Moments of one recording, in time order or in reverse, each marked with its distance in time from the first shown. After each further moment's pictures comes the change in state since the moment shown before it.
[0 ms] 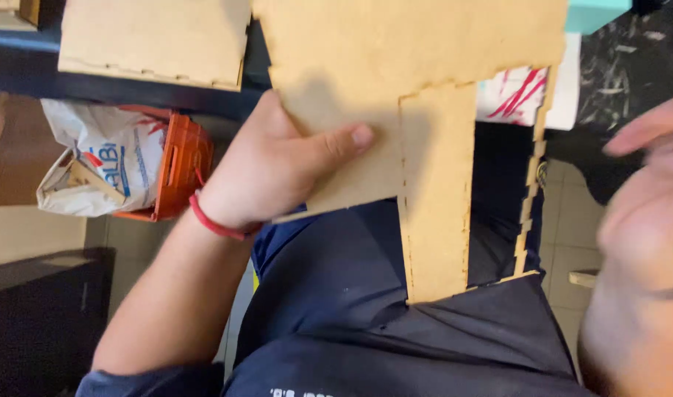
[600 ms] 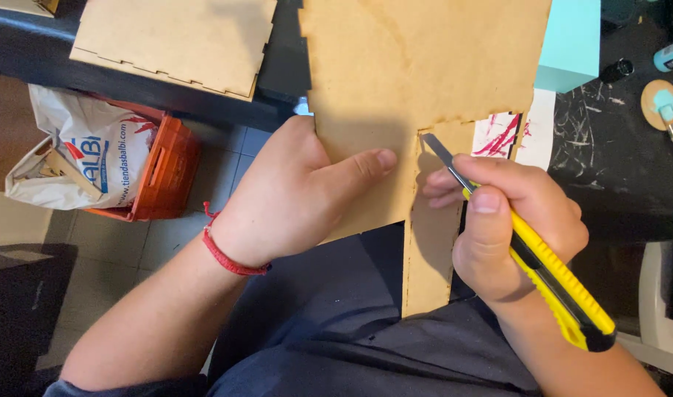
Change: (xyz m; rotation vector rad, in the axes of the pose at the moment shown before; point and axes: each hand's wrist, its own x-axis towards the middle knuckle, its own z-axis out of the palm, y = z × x) left_hand -0.007 0.029 0.021 0.243 0.041 0.038; right_hand 0.018 -0.147 0.112 0.068 -0.131 -0.120
